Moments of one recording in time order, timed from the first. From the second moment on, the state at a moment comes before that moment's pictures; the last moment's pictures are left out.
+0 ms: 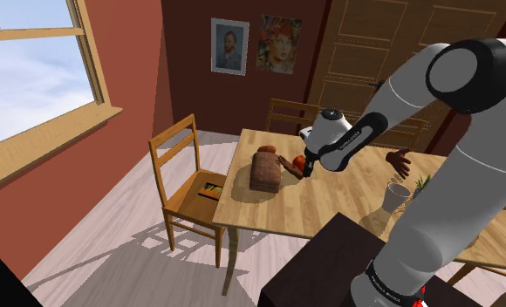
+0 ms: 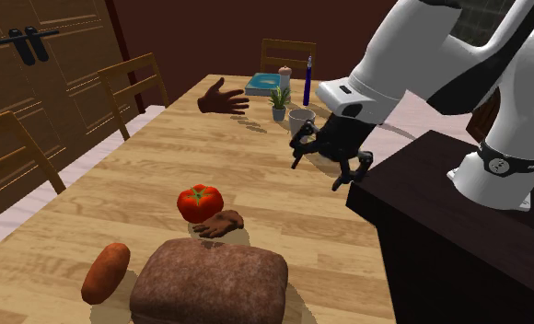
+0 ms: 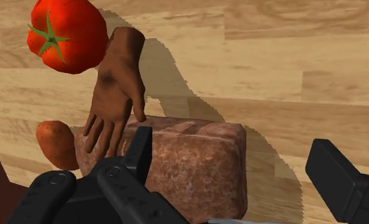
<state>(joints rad) -0.17 -0.01 -0.34 -2.62 -0.64 2.92 -0.44</state>
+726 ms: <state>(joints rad) -0.20 0.48 -0.39 -2.26 -0.80 3.29 -0.46</state>
